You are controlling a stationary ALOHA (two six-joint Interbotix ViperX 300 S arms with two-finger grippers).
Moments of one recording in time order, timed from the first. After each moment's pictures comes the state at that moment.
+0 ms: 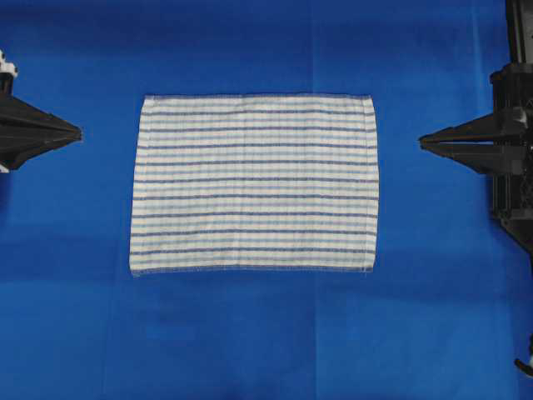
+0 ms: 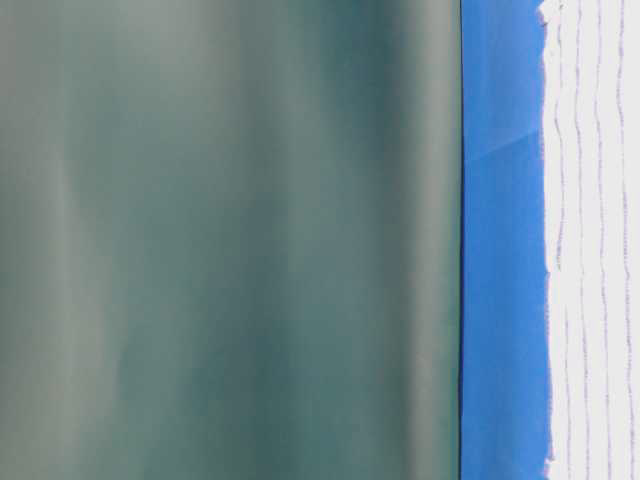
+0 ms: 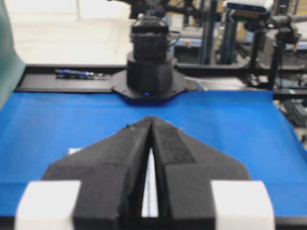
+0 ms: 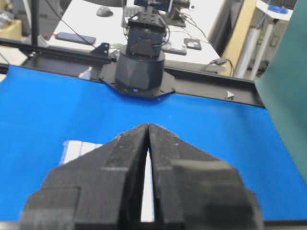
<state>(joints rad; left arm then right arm) 0.00 -0.96 1.18 0.00 -0.29 0.00 0.00 -0.97 1.19 0.00 -0.29 0.00</state>
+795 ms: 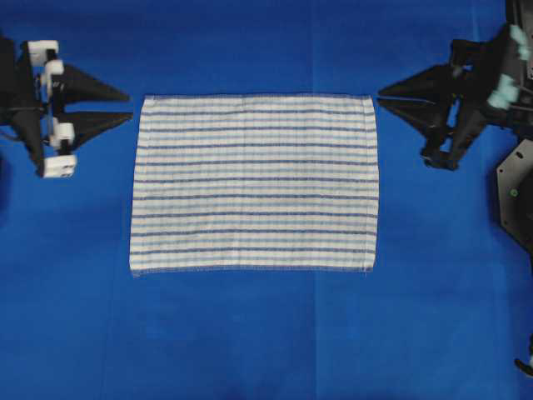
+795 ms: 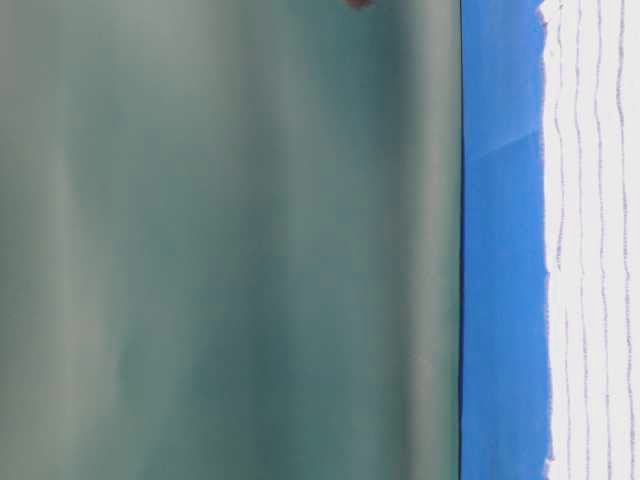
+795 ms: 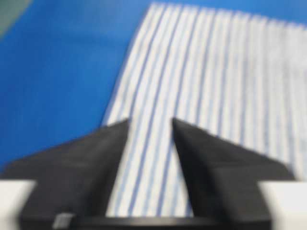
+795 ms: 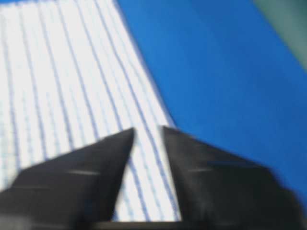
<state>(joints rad) 0.25 -0.57 1.20 -0.03 -0.25 0.03 -0.33 -0.54 1.20 0.15 -0.29 0.02</state>
